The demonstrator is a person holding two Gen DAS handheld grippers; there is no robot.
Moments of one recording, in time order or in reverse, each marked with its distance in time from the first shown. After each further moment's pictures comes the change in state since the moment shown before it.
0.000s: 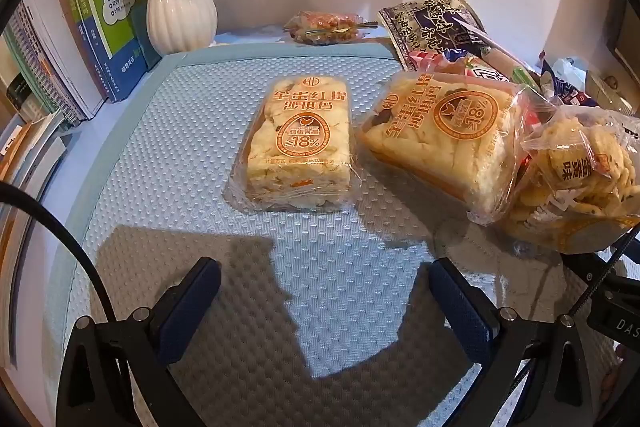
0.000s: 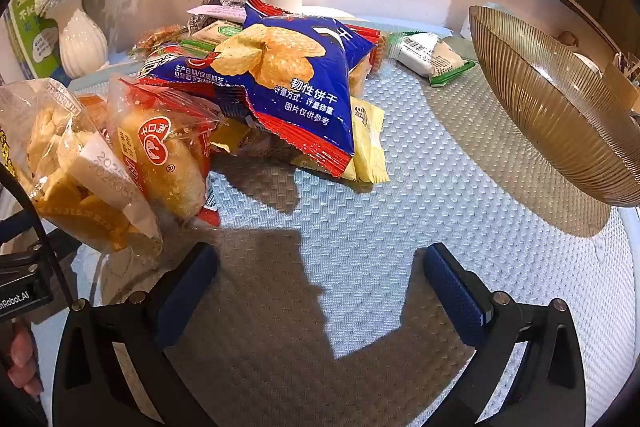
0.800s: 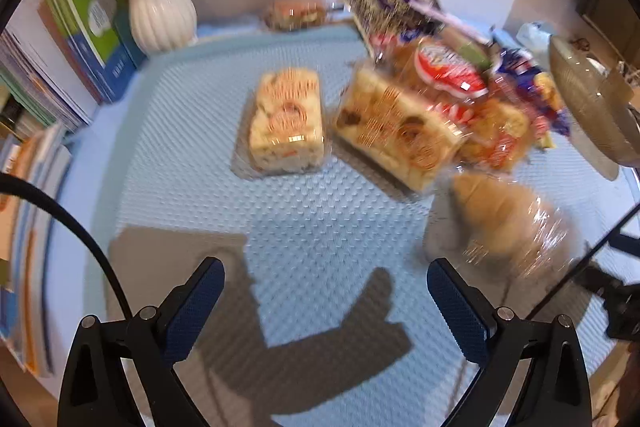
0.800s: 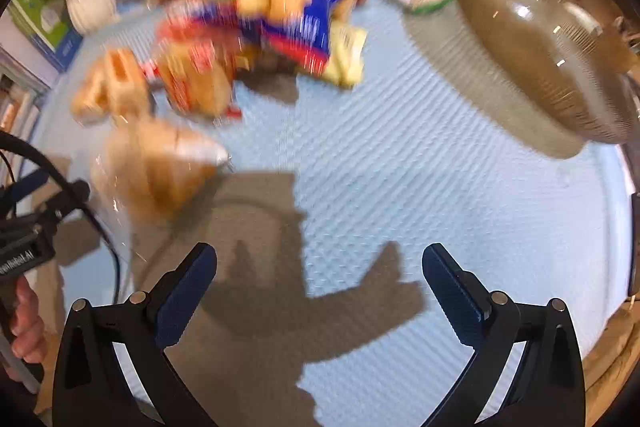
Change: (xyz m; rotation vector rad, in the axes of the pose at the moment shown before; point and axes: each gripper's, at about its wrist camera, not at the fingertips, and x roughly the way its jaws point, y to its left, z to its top) left arm -0.058 -0.011 -0.011 0.096 0.106 -0.046; right arm -0.078 -0.010 -0.026 0.012 0.274 0.033
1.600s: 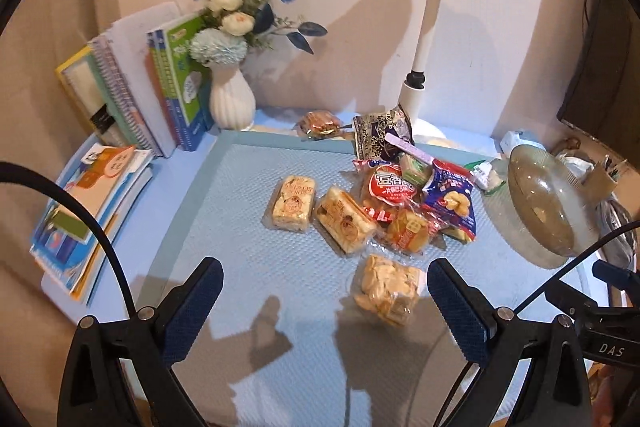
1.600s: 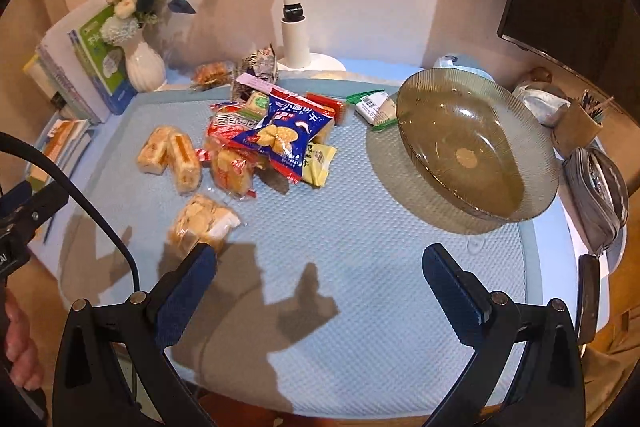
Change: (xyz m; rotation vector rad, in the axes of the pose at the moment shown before) left arm -0.157 -0.042 0.002 -0.211 -0.234 0.094; right arm -0.117 -0.035 0.018 -0.101 -0.223 0.042
